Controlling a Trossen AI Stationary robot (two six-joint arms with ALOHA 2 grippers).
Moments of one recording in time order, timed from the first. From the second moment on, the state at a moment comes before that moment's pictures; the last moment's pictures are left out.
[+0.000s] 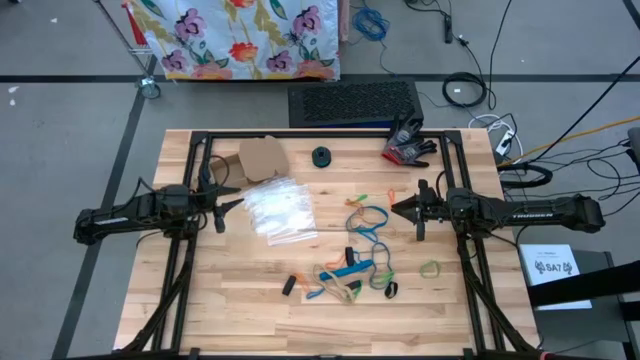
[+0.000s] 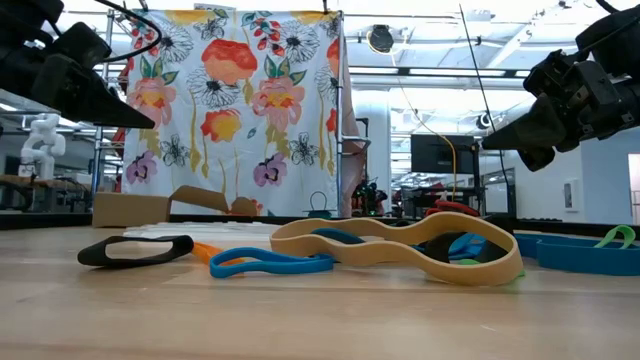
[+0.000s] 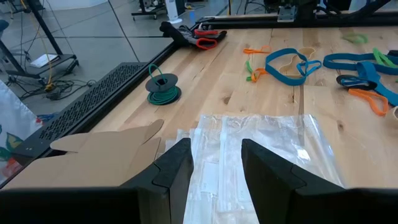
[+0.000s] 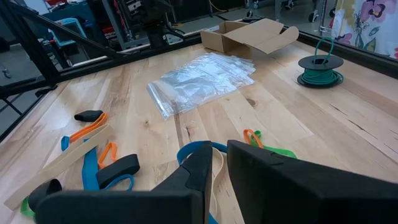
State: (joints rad) left arm 0.11 0.00 0.19 -0.49 -0.23 0.03; right arm -0.10 0.38 0.01 0.14 0.05 0.24
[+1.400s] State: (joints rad) left arm 0.11 0.01 0.19 -0.12 -0.18 -0.33; right arm -0.10 0.38 0.01 0.14 0.05 0.24
